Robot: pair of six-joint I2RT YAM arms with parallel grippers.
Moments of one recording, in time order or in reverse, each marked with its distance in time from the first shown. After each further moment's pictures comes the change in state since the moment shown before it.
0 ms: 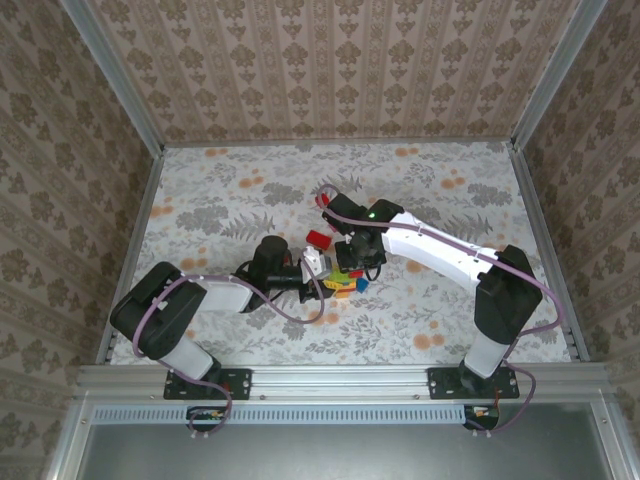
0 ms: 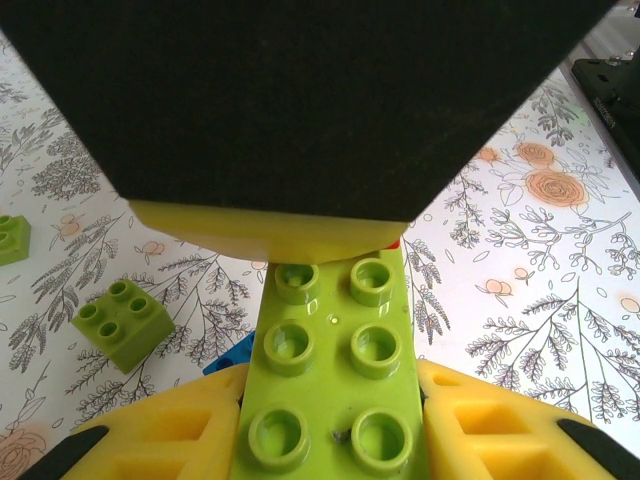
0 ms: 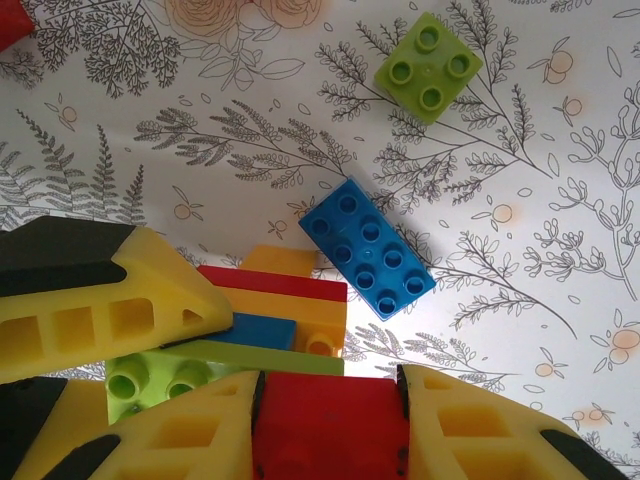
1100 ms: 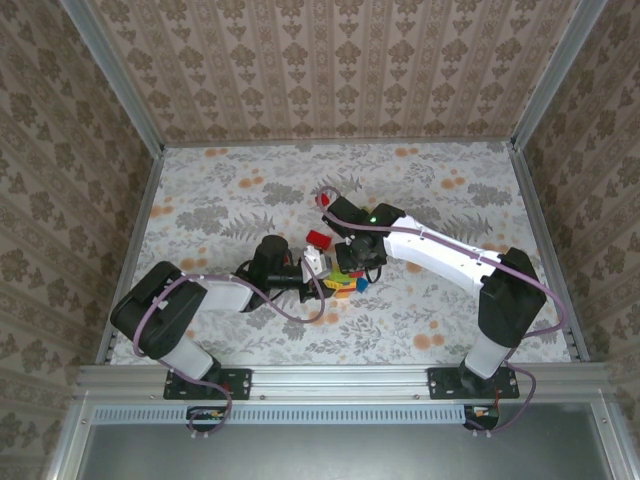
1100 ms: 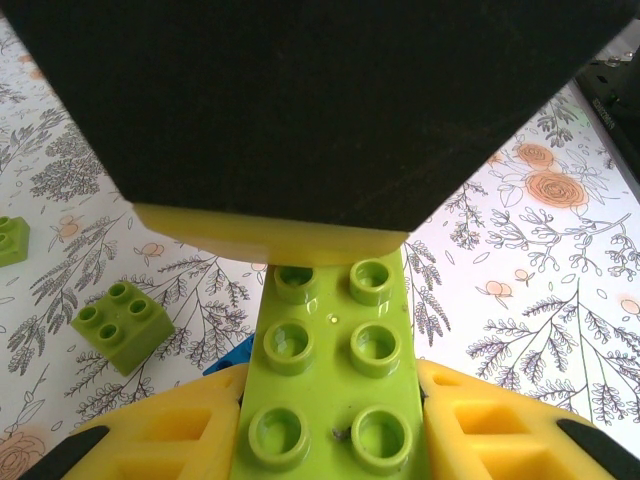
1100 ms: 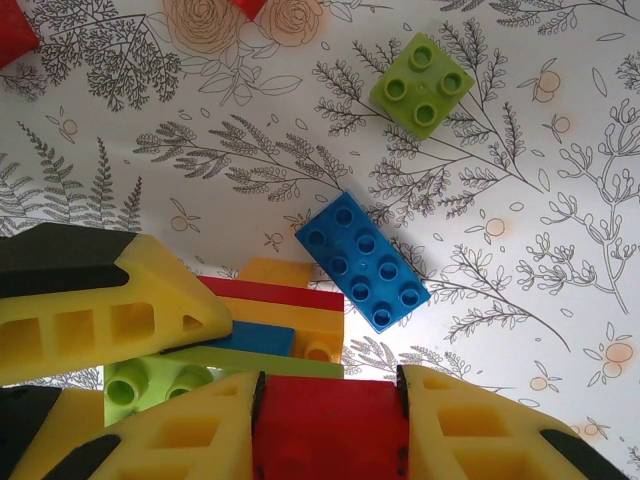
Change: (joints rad) left arm 0.000 0.003 0.006 -0.004 0.003 0.000; right arm 0.006 -0.026 -0.038 0.043 0.037 0.000
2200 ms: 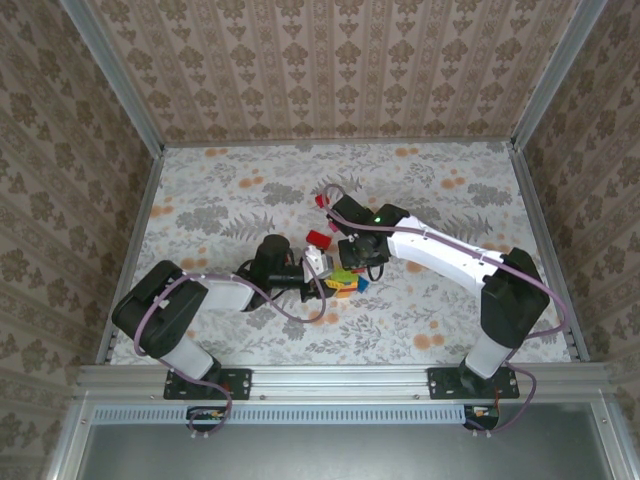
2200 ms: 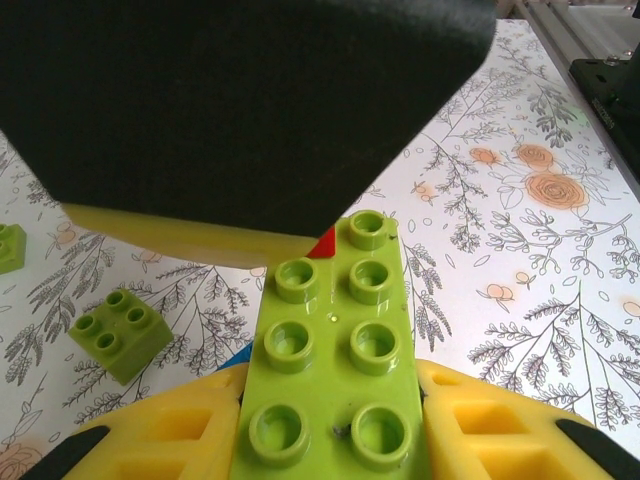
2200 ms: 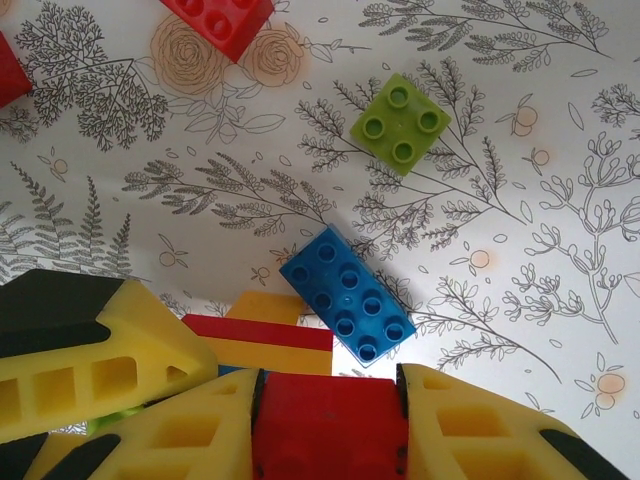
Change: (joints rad) left arm -0.007 0.008 0.013 -0.006 -0.001 0.008; right arm -0.032 -0.024 -0.043 0.064 0.018 -0.012
